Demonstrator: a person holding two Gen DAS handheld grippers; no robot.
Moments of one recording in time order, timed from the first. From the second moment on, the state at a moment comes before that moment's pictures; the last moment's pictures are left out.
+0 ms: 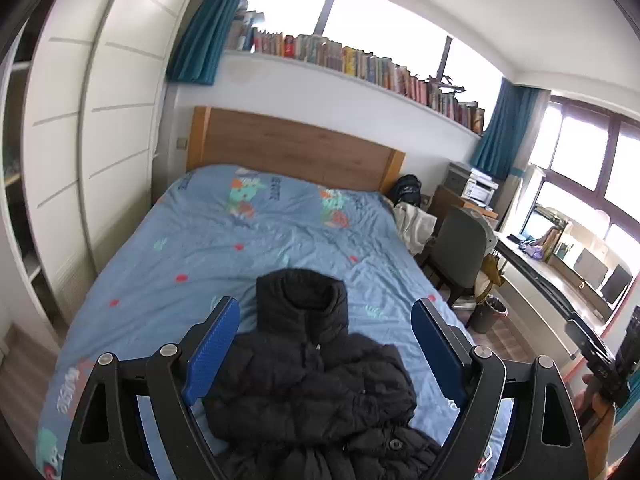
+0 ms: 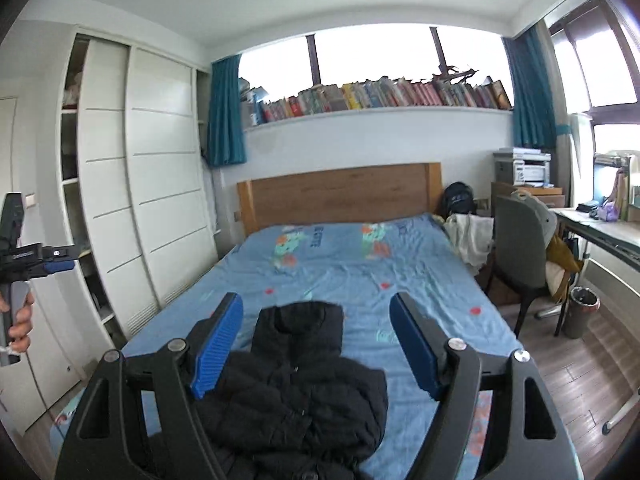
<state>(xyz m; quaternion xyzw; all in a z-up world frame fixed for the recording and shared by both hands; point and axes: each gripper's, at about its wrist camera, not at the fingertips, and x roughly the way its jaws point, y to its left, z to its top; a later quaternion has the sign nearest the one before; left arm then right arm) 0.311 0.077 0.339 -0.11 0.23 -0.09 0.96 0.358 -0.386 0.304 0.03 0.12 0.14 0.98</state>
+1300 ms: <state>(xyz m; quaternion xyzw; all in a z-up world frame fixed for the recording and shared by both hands) 0.807 0.139 -0.069 -0.34 0.43 -0.04 0.84 0.938 -0.270 -0.067 0.22 0.36 0.16 0.89</state>
